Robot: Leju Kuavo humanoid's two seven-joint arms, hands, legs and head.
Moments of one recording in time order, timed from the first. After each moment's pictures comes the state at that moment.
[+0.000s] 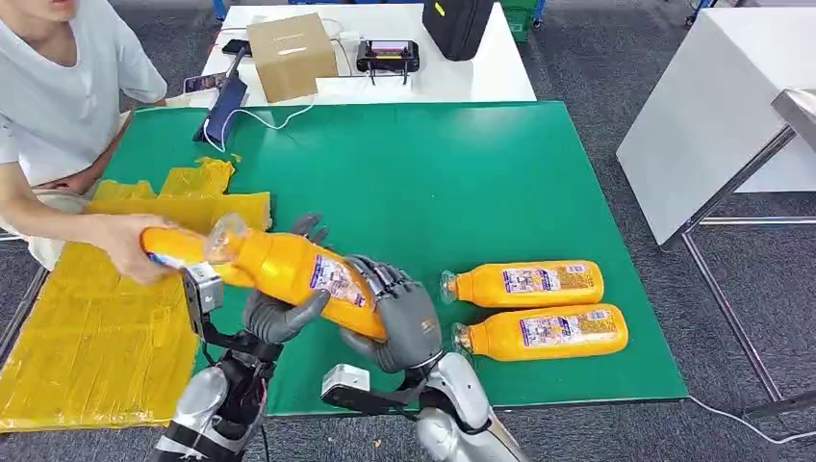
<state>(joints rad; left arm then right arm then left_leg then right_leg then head) -0.16 -0.07 -0.35 -1.46 0.29 -0.15 -0.18 -0.19 0.19 0.64 -1.21 0.88 -0.54 -0.24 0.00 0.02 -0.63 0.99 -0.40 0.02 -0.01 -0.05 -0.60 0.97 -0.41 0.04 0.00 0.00</state>
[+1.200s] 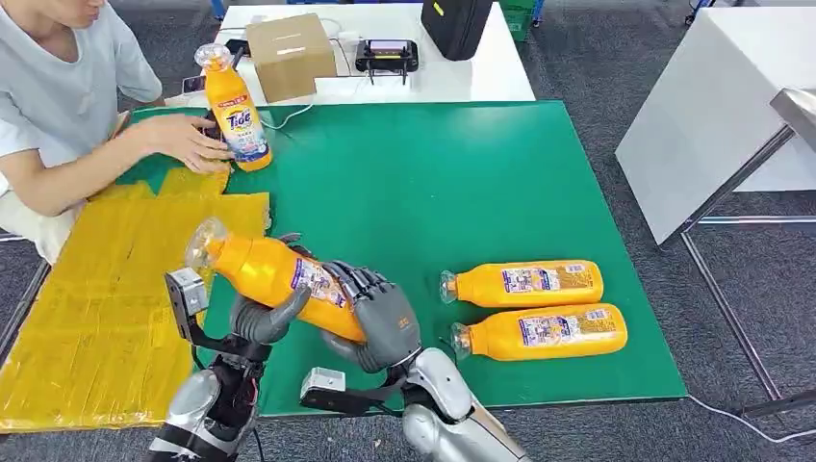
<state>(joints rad) -0.15 -0.05 -0.32 -1.42 0.32 -0.13 -0.19 -0.29 0.19 0.78 -1.06 0.84 -0.53 -0.21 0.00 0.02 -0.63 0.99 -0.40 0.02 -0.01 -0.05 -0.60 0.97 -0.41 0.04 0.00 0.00</state>
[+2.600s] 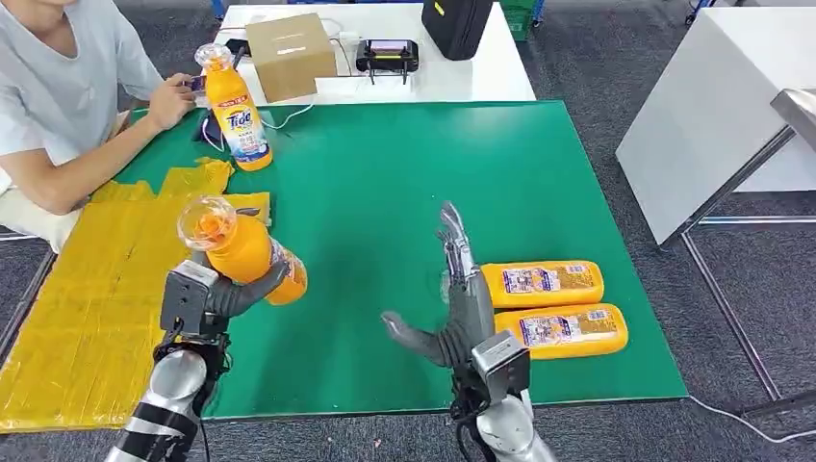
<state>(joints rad) -0.22 0.03 -0.26 -1.42 -0.18 0.24 -0.32 -0.06 0.12 0.52 -1.62 0.08 -0.20 -0.45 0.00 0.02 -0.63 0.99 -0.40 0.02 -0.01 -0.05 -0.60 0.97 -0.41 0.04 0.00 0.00</state>
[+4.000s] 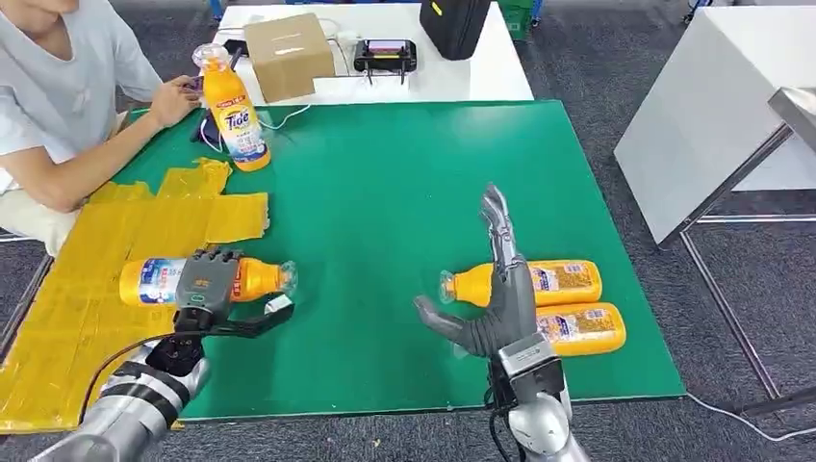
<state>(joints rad) -0.53 0.17 -0.49 -0.66 -1.57 0.47 0.34 -0.04 0.08 0.42 -1.75 0.24 -0.21 -0.40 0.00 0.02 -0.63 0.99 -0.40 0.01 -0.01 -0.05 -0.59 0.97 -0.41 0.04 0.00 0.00</state>
